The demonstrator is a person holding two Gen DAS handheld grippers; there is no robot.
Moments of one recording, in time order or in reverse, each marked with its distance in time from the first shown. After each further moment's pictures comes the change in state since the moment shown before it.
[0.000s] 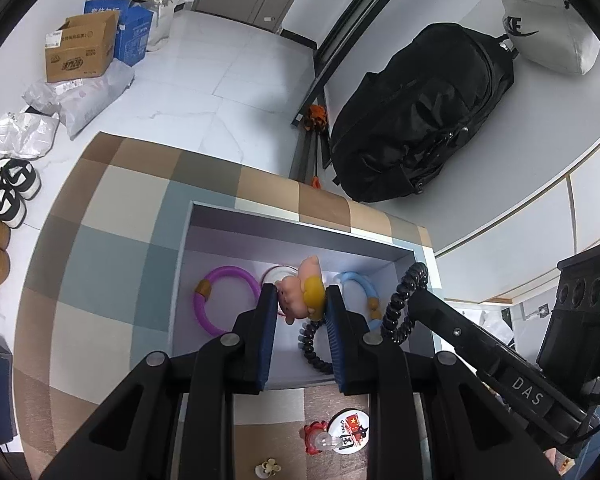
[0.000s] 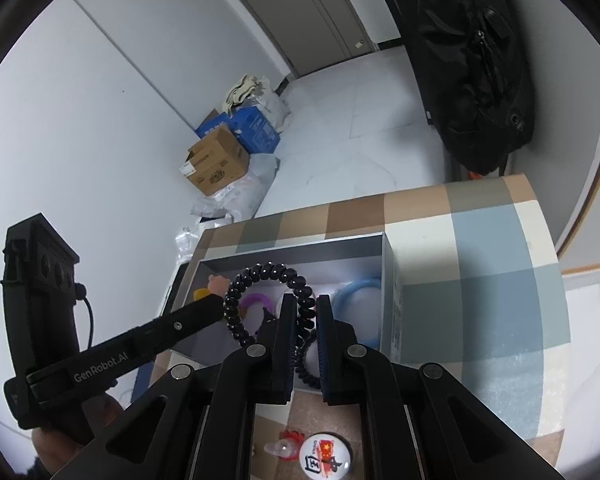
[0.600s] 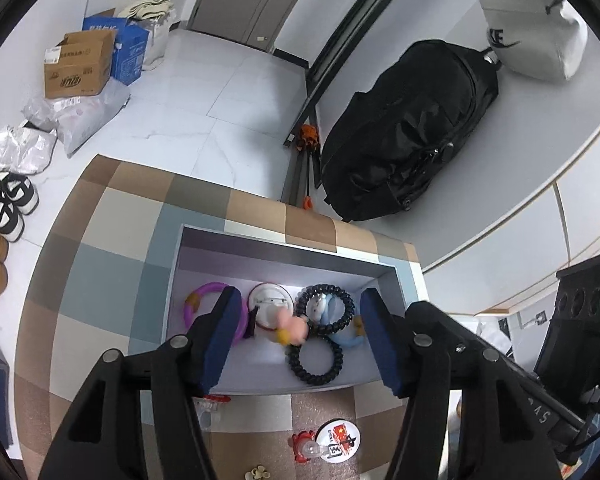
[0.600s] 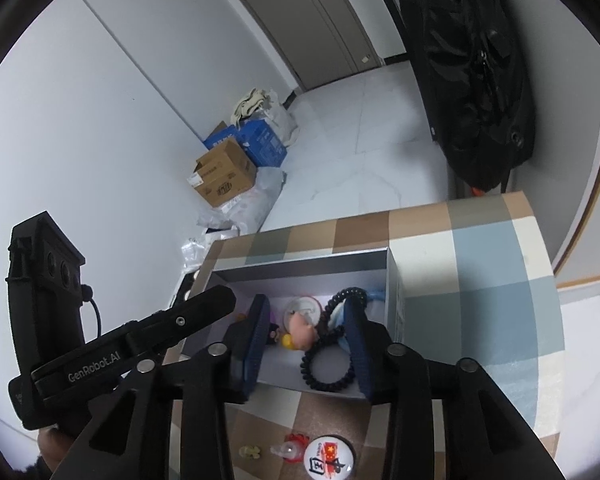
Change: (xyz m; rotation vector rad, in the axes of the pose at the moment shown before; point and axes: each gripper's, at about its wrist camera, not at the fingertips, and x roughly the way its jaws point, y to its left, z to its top) left arm -0.011 -0.011 0.000 0.026 -0.076 -0.015; right arm -0.015 0.005 0.000 -0.022 -0.062 0.019
